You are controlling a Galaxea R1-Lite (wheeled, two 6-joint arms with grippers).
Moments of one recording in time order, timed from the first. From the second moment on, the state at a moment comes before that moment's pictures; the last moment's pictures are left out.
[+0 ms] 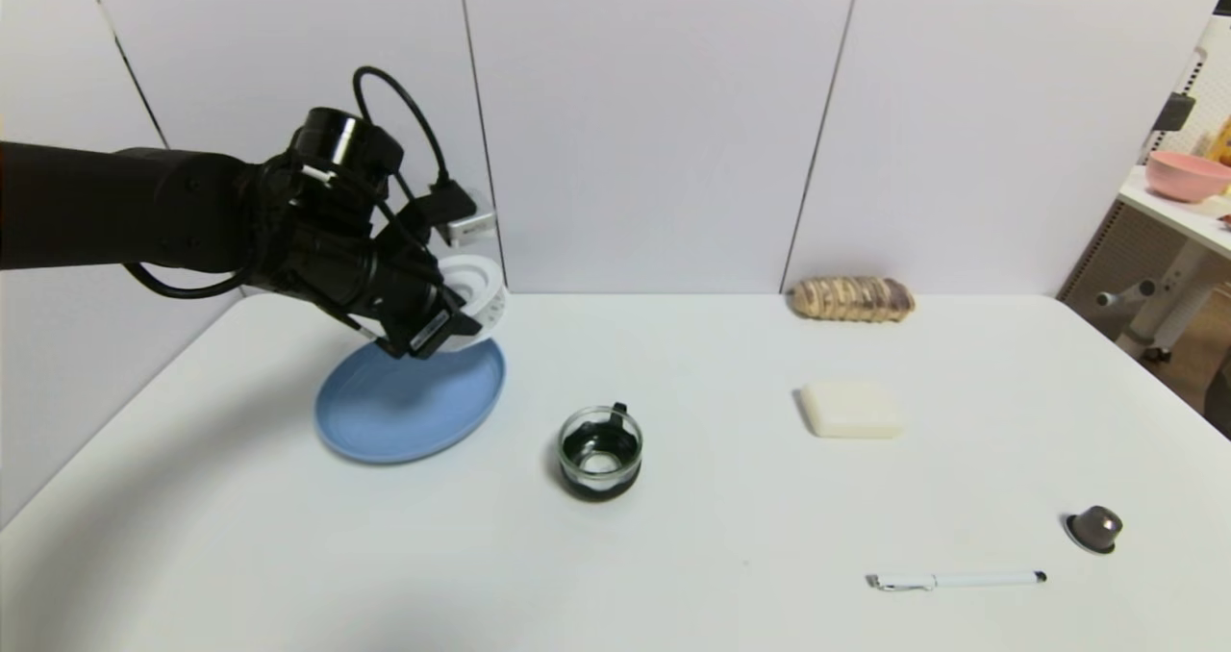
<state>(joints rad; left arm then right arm) -0.28 1.87 -1.48 0.33 -0.18 0.64 0.00 0.00 0.00 0.00 -0.03 0.09</state>
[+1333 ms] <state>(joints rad) -0.22 1.61 -1.18 0.36 -0.20 0.61 0.00 0.00 0.00 0.00 -0.03 0.09</state>
